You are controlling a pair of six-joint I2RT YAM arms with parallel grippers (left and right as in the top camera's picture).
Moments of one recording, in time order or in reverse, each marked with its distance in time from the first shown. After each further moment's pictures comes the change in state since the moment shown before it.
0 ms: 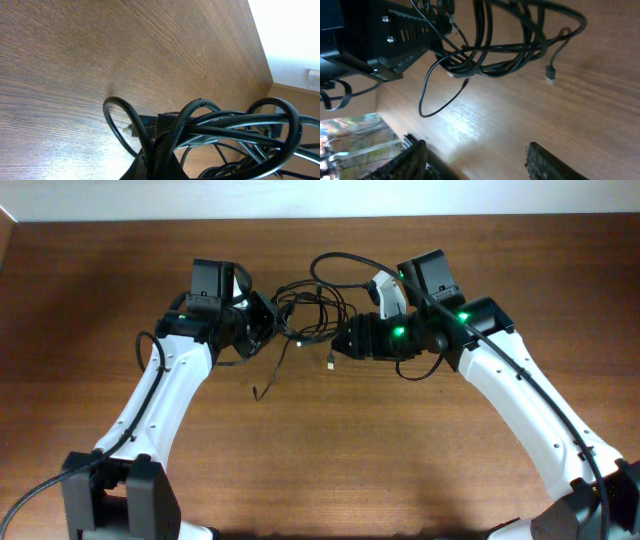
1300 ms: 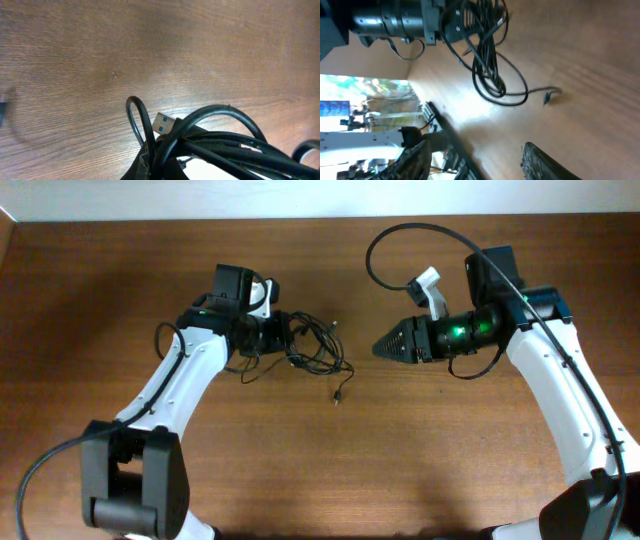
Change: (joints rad) left arm -0.041 0.096 0.000 -0.023 -0.037 0.541; right arm -0.253 -0.006 -0.001 -0.261 -0.350 -0.438
